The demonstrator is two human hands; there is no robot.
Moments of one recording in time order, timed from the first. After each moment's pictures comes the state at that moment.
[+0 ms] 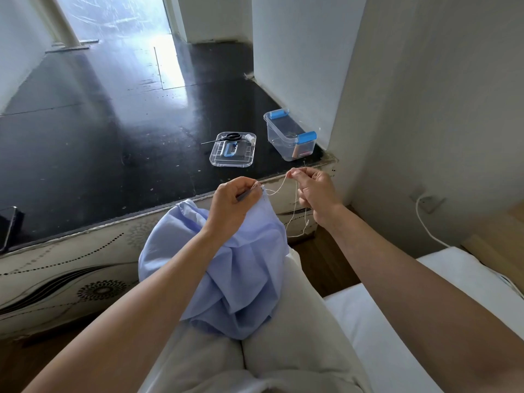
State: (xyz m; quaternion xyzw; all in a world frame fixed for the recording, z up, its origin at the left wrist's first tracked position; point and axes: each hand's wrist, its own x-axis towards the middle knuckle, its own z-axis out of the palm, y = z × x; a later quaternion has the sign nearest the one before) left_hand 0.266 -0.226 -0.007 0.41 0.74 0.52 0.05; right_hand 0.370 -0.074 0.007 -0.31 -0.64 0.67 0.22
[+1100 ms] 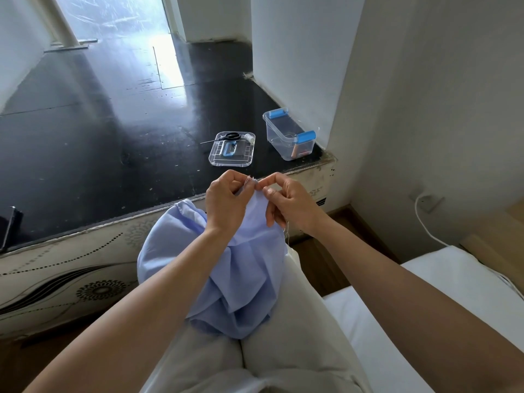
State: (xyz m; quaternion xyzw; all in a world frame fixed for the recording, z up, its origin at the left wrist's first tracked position) left_hand 0.270 -0.220 -0.002 0.29 0.80 0.53 -0.04; right_hand 0.367 -0.103 0.003 -0.11 -0.82 0.55 0.15
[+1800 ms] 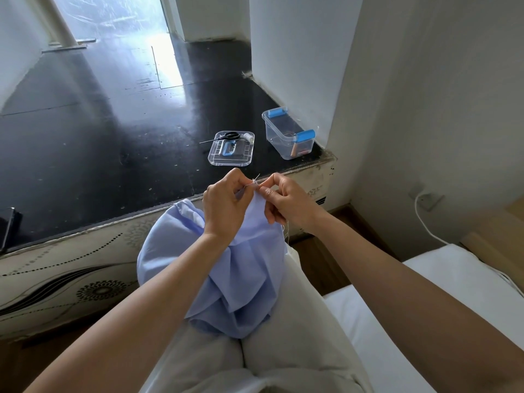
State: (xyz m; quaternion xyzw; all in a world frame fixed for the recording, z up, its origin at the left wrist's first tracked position) left_hand 0.271 -0.227 -0.007 0.37 0.78 0.49 -0.12; right_hand 0.363 -0.105 0.009 -0.14 -0.81 0.56 0.10
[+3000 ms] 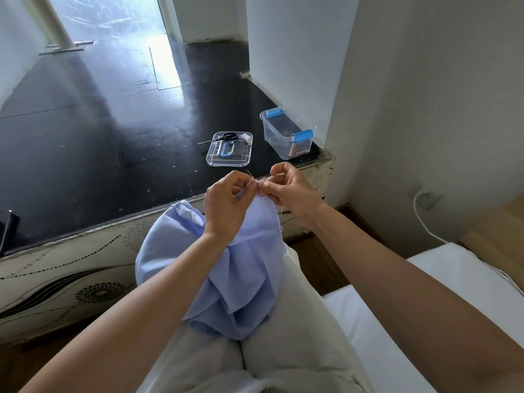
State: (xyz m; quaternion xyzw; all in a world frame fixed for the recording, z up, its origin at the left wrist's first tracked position) left_hand 0.272 -0.221 -0.007 0.35 0.77 0.53 -0.08; right_hand 0.359 -0.101 0.022 -0.23 -0.68 0.67 0.15
